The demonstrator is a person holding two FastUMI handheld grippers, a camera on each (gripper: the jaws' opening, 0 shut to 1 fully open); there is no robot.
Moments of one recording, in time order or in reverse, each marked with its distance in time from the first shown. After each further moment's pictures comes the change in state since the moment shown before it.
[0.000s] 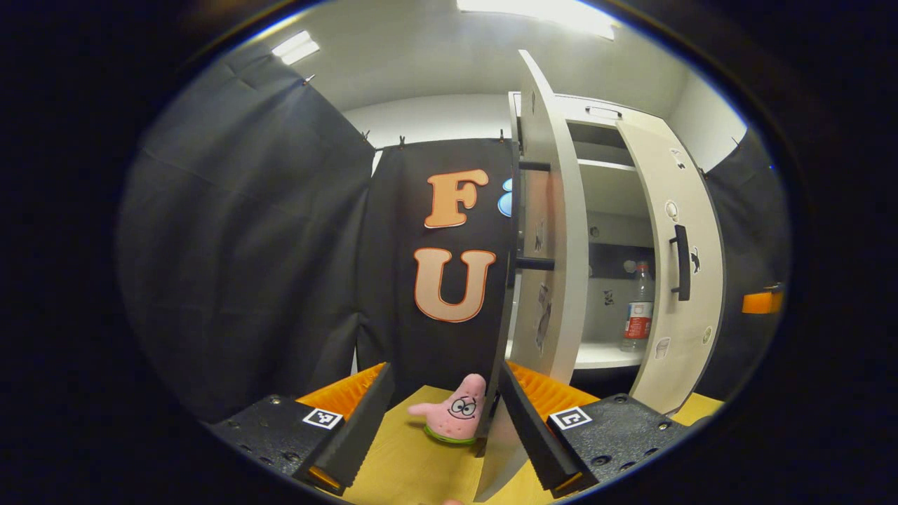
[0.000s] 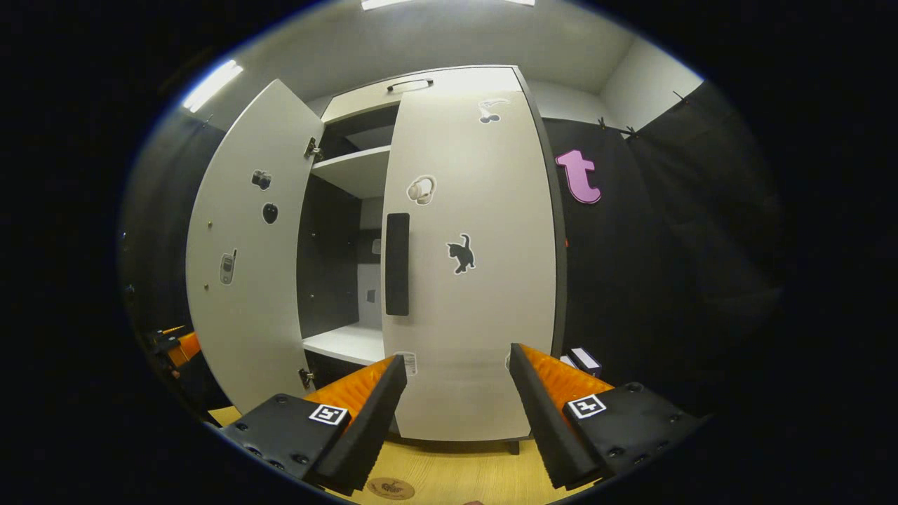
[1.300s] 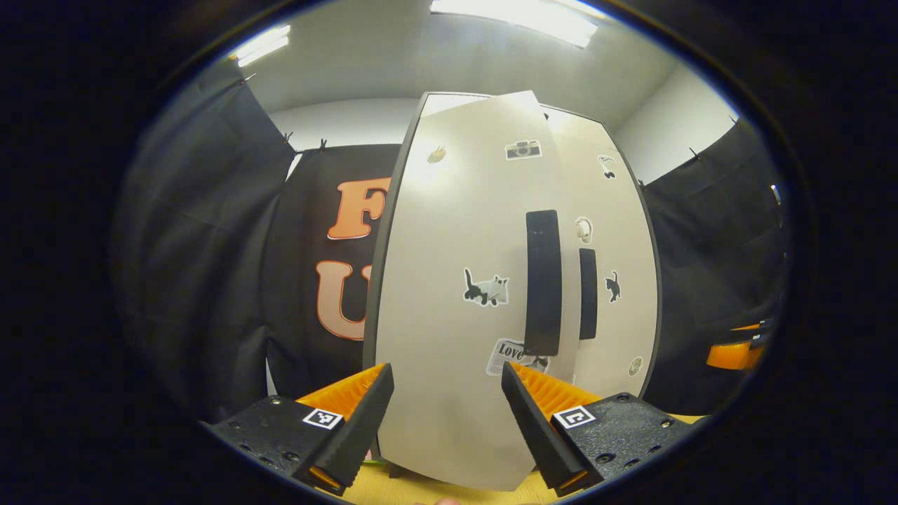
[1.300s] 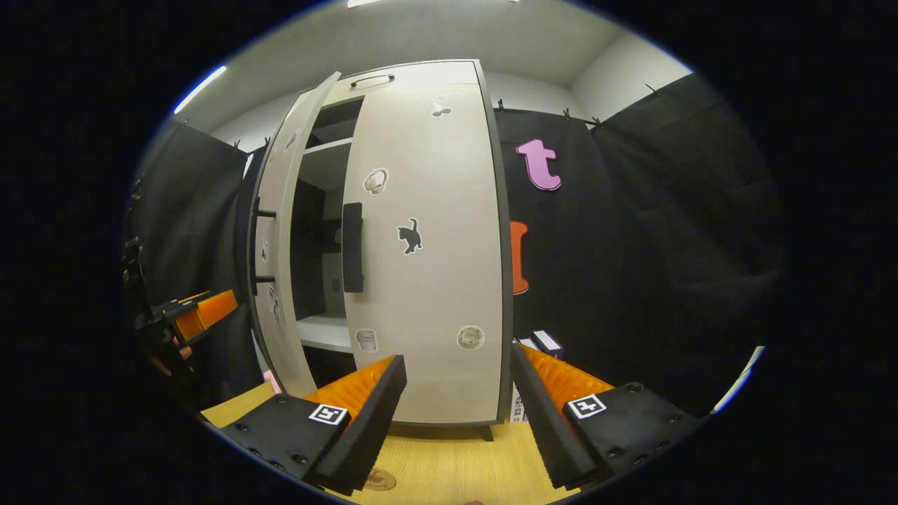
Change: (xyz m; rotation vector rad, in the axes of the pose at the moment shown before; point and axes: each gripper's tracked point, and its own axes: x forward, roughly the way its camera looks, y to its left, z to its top) left arm 0.048 -0.158 0.045 -0.028 -0.074 -0.294; right arm -0.022 -0.042 -0.022 0.028 0.049 -0.149
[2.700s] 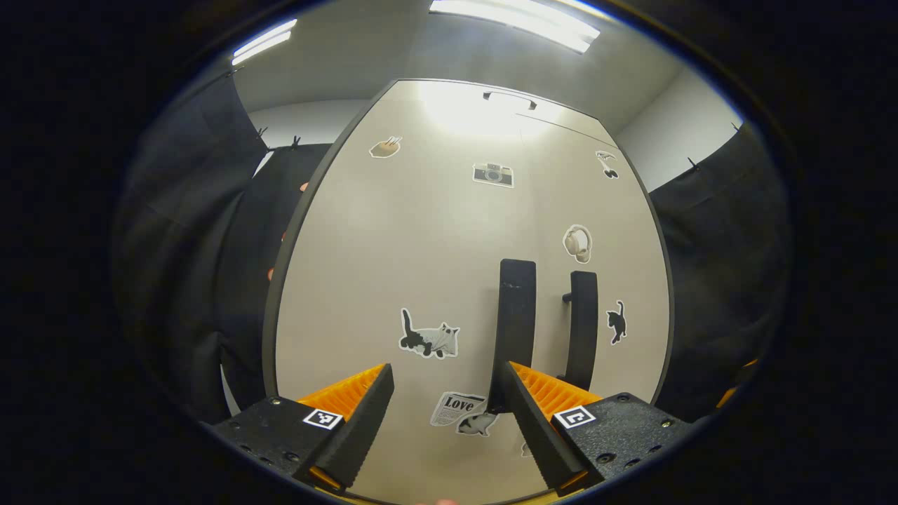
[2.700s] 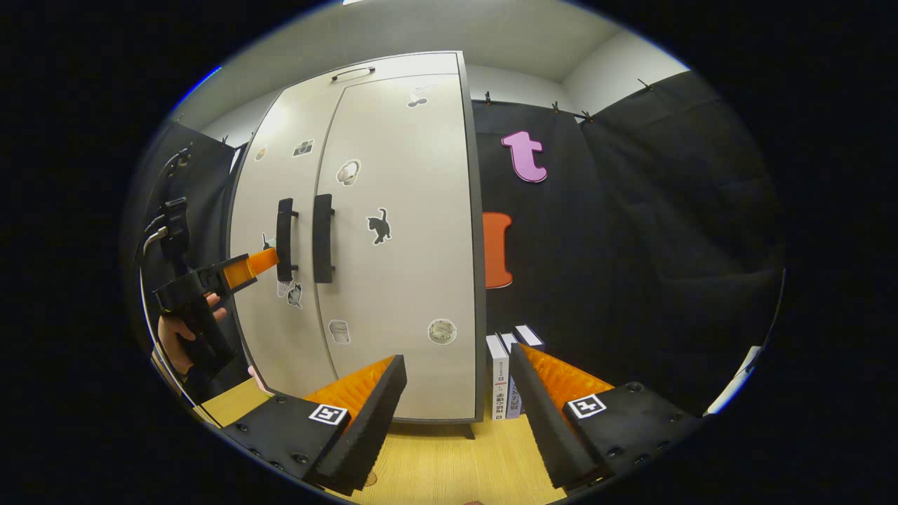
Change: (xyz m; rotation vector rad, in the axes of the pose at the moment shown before) left arm 0.103 -0.057 0.013 -0.042 -0.054 -0.056; right arm 0.006 -0.035 -0.004 -0.005 0.026 -0.034
